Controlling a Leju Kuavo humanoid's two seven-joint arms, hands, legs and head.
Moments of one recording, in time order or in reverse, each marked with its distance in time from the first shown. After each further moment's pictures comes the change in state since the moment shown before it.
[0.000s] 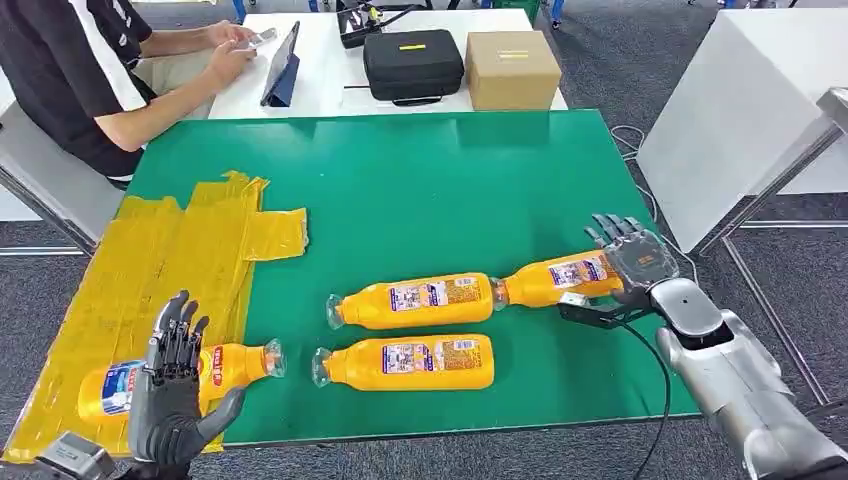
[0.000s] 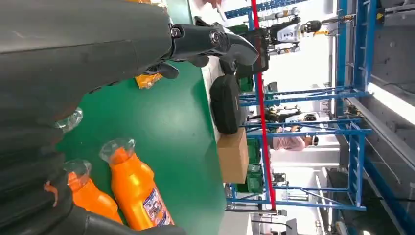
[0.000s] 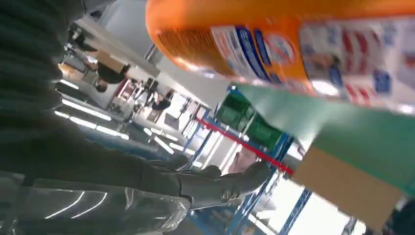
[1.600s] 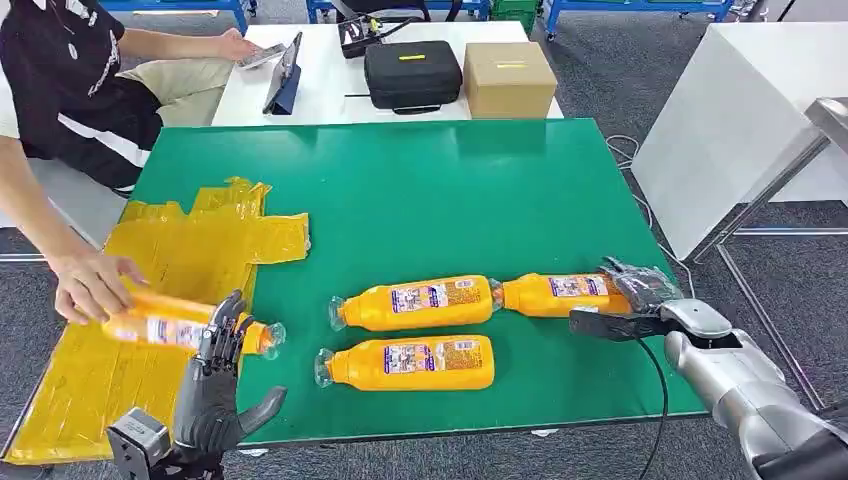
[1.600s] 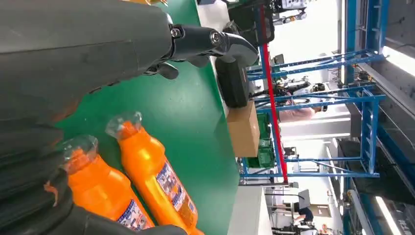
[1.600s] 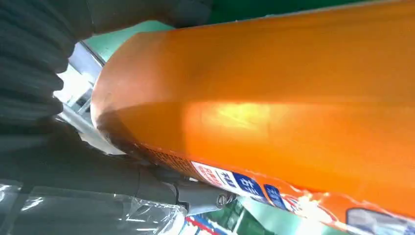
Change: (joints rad) left arm -0.037 0.063 -0.110 0.092 -0.013 0.036 -0.017; right arm -0.123 -0.017 0.203 0.349 -0.386 0.255 -0.085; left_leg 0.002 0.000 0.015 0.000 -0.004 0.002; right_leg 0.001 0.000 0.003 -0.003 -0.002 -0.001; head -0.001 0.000
